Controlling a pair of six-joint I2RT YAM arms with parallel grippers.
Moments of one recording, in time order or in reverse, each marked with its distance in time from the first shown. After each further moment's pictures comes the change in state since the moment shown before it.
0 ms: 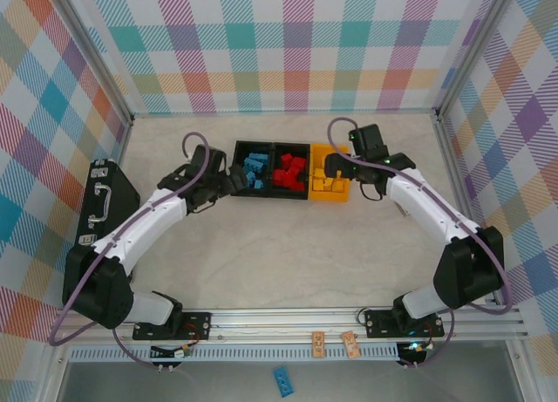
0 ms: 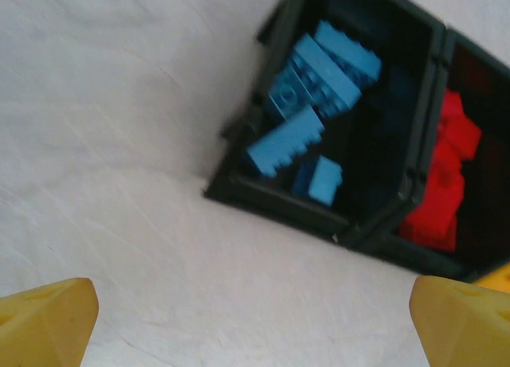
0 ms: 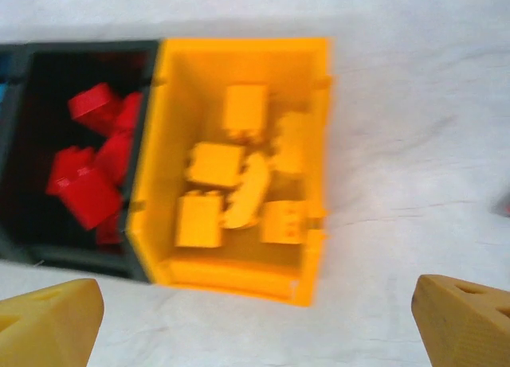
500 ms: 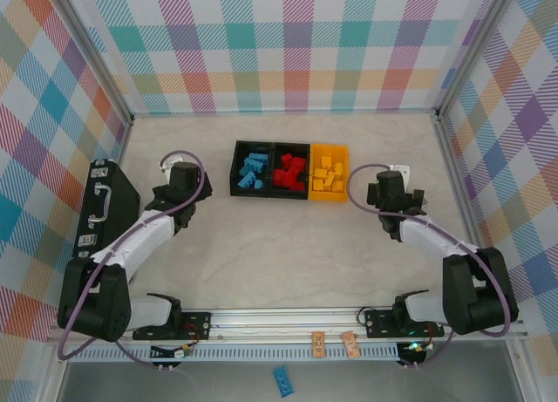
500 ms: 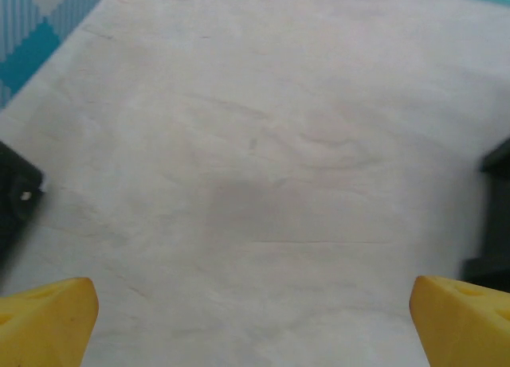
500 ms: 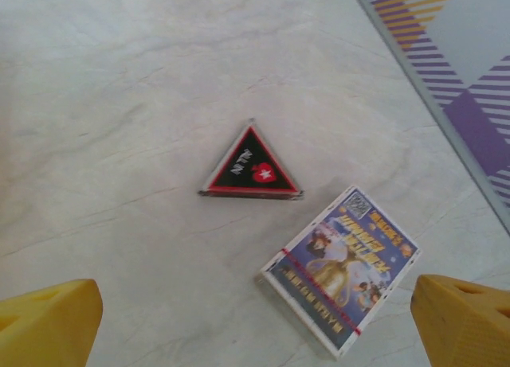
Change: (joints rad) left arm 0.168 -0.075 -0.343 0.429 -0.349 0.341; right arm -0.170 -0.149 -0.628 0.635 0.404 -0.181
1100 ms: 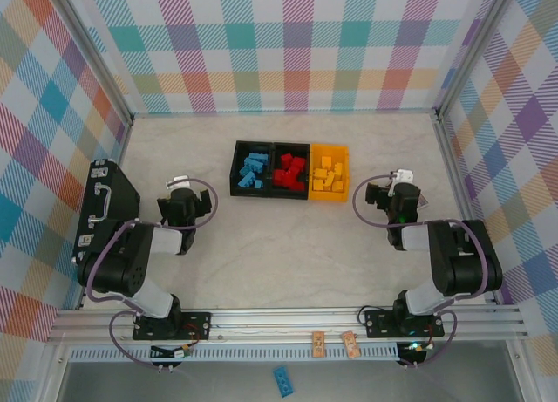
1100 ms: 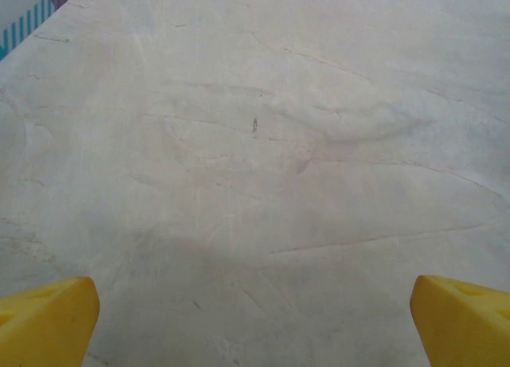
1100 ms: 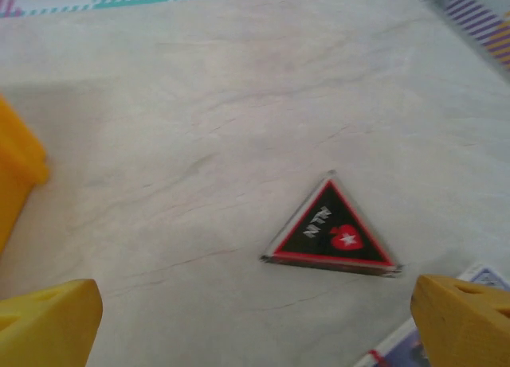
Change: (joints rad) left arm 0.093 0.269 -0.333 0.821 0.130 0.237; right arm -0.163 0.224 -0.192 0.679 -0.407 -0.082
